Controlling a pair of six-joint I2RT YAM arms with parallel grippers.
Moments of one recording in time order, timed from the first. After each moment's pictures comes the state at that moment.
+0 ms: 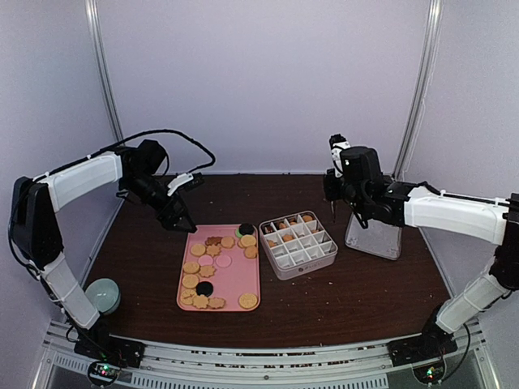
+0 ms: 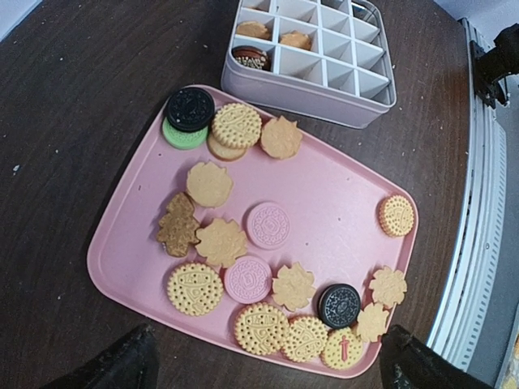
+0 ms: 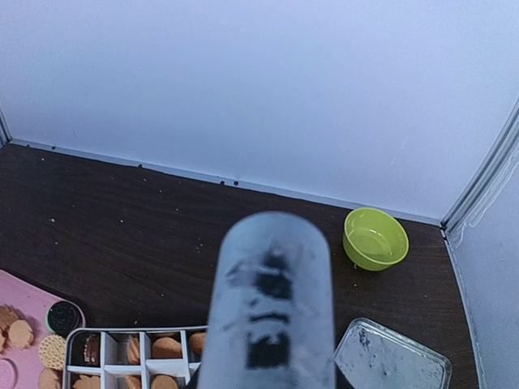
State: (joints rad) left arm -0.33 1.69 1.43 -1.00 0.60 0.64; right arm 0.72 1.46 1.11 -0.01 0.60 0.10
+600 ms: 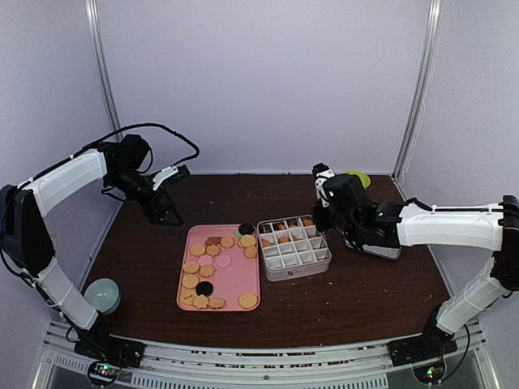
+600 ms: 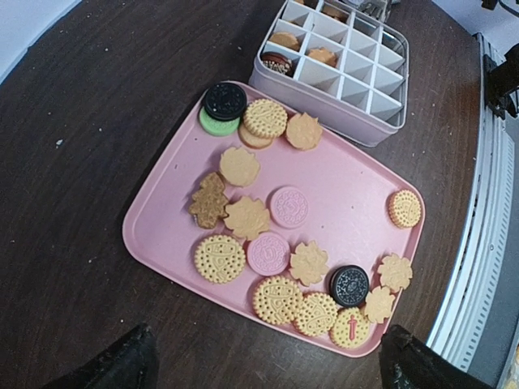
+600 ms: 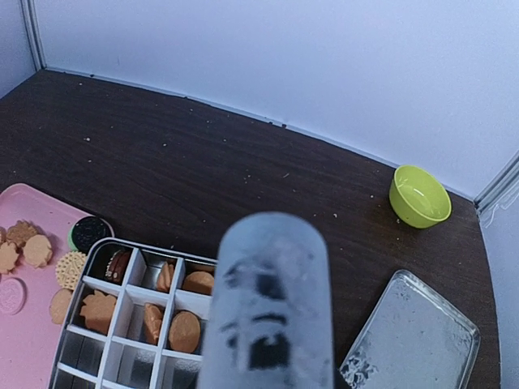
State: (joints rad) left arm -0.25 1.61 1.43 -1.04 0.58 0.66; right arm 0.86 1.47 0.99 -0.05 0.61 0.15
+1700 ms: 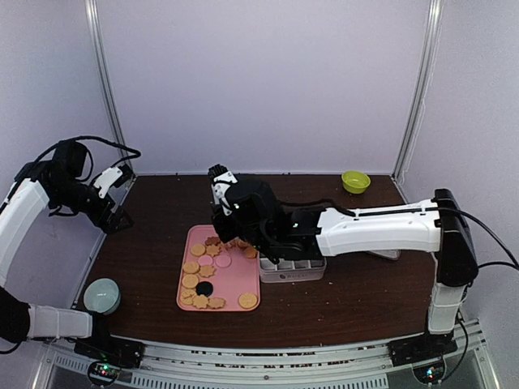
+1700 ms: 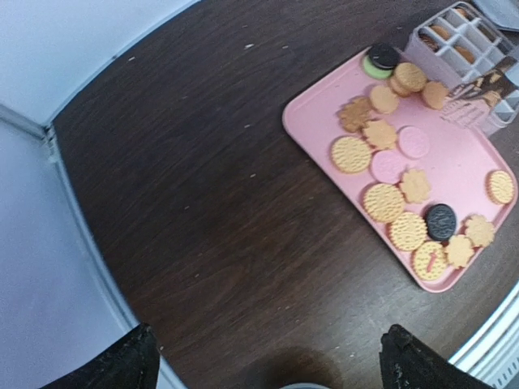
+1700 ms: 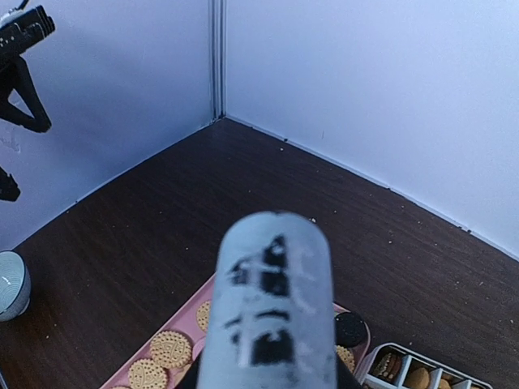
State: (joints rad) left arm -0.01 1.14 1.22 -1.09 0.31 0.59; right arm 1.19 1.91 1.56 0.02 0.57 0.14
